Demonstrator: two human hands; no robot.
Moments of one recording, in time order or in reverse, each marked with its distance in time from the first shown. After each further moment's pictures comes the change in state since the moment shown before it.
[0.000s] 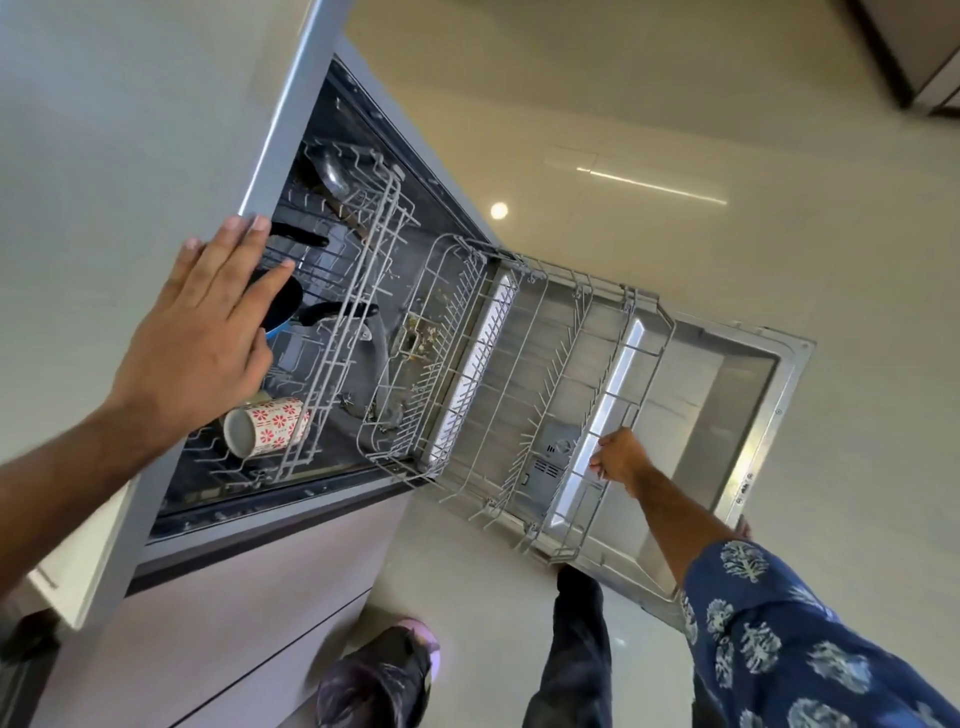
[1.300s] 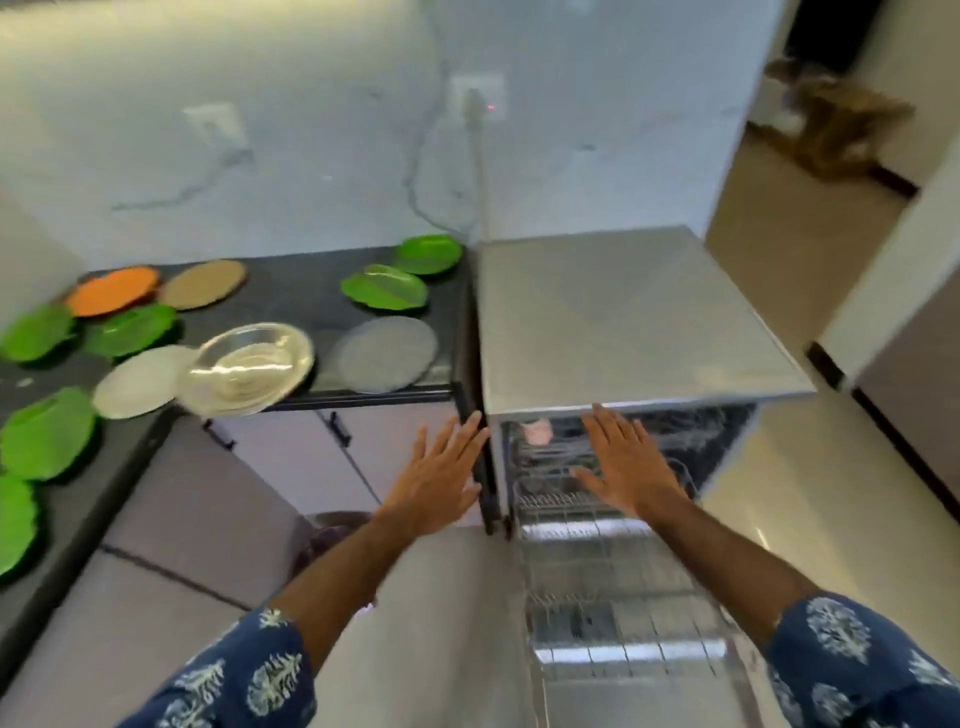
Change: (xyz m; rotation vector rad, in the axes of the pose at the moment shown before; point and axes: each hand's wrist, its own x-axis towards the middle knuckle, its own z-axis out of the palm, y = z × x) left_hand -0.329 0.186 -0.140 -0.414 -0.210 -1.043; right_hand -0.433 -0.220 0.109 -1.736 0.058 -1.688
